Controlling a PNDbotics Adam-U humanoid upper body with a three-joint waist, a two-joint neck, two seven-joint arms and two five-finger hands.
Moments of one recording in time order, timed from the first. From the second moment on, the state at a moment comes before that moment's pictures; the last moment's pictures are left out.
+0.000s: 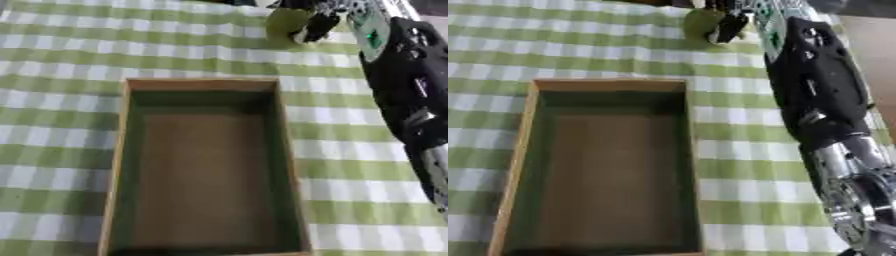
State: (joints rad) left arm -0.40 0.42 0.07 -1.98 -0.13 -0.05 0.46; right arm -1.43 -0.29 -0.15 -0.69 1.32 -0.30 0.36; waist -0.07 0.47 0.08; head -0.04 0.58
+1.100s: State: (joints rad) left arm -0.37 0.42 0.07 -1.98 -0.13 -0.05 0.47; right arm -1.32 -0.52 0.26 -1.21 0.73 -0.59 0.35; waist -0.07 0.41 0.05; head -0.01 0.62
